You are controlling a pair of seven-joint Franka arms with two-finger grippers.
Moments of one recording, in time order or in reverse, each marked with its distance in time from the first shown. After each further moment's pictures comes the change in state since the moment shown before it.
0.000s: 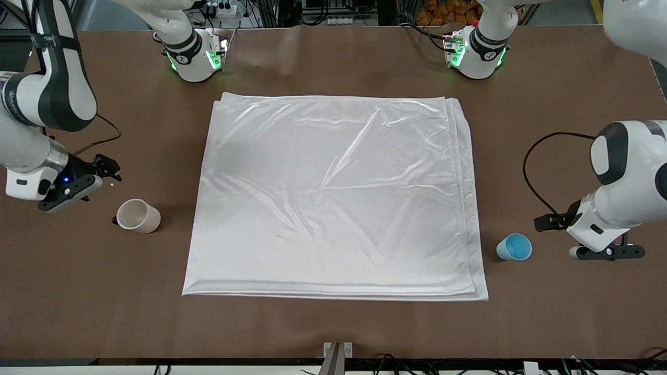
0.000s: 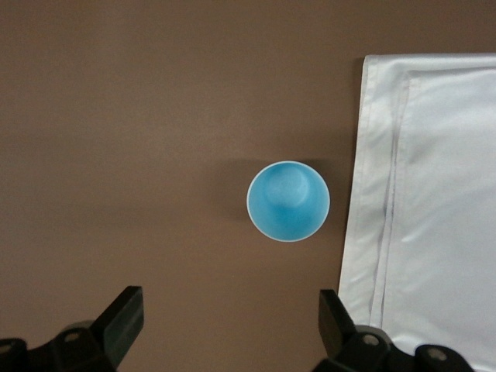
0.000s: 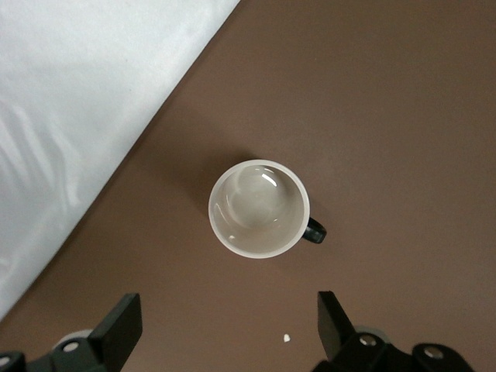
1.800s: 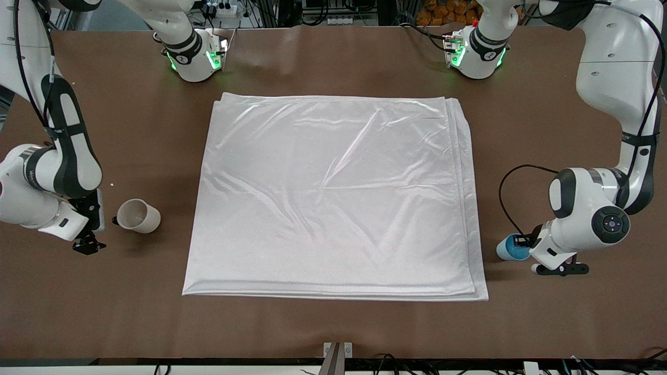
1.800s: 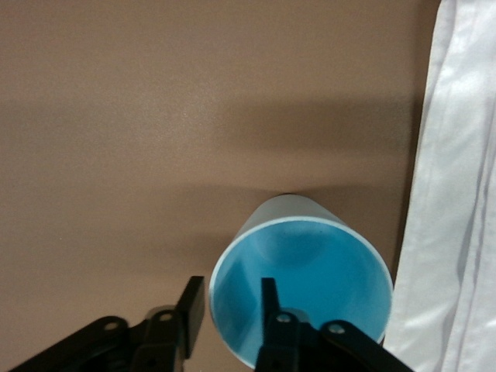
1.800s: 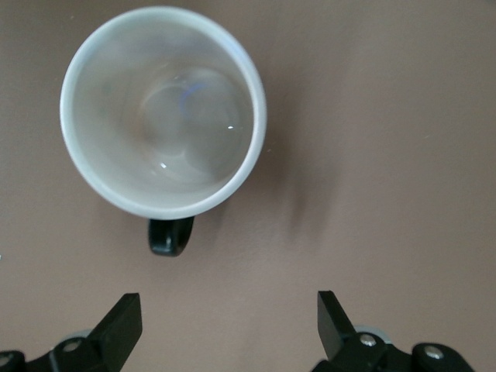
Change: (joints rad) left arm 0.024 0.241 -0.009 -0.005 -0.002 0.207 -0.001; right arm -0.097 0.431 -0.005 0.272 0.000 0.189 -1.289
